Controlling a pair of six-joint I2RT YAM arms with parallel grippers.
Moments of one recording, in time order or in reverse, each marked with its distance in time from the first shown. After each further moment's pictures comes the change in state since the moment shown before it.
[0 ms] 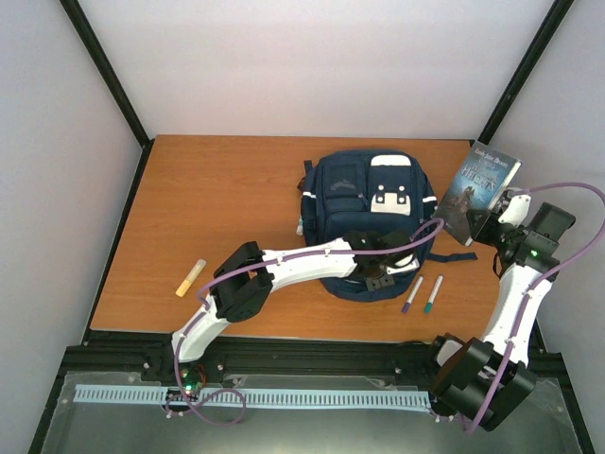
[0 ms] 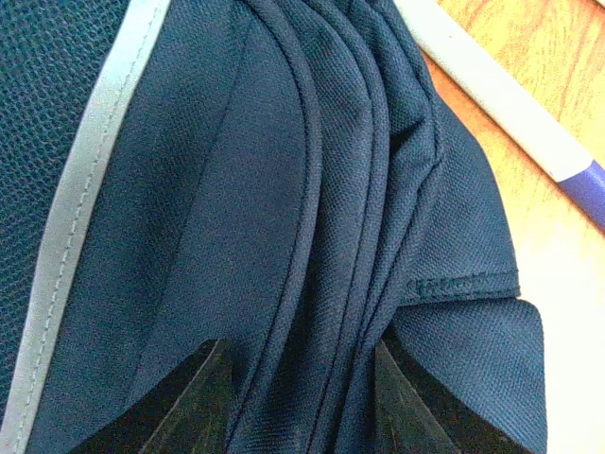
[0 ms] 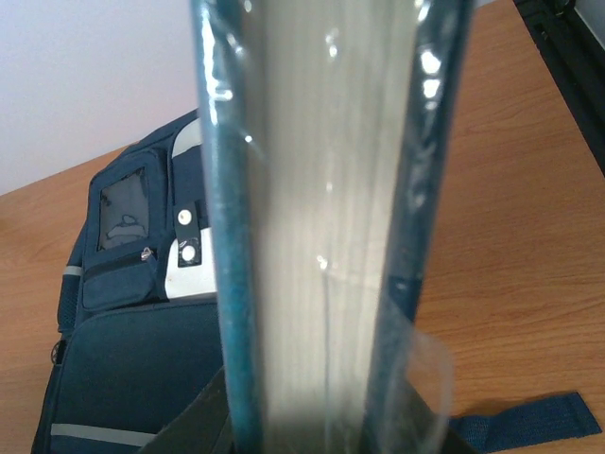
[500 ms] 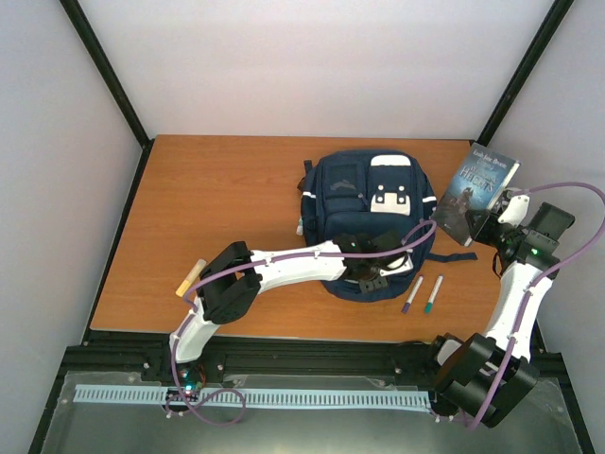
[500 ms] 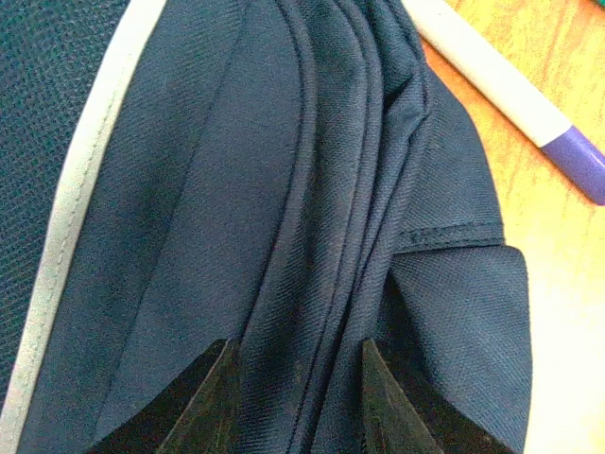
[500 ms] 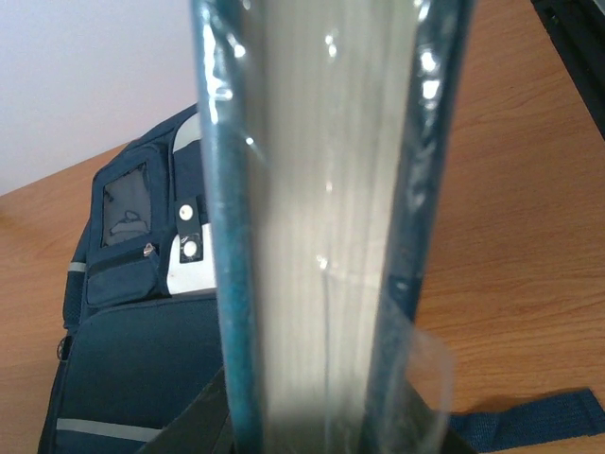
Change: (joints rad) left arm -0.002 -0.109 -0.164 0.095 -0.007 -0.001; right arm -0.003 0.024 0.000 -0.001 -0.016 0.000
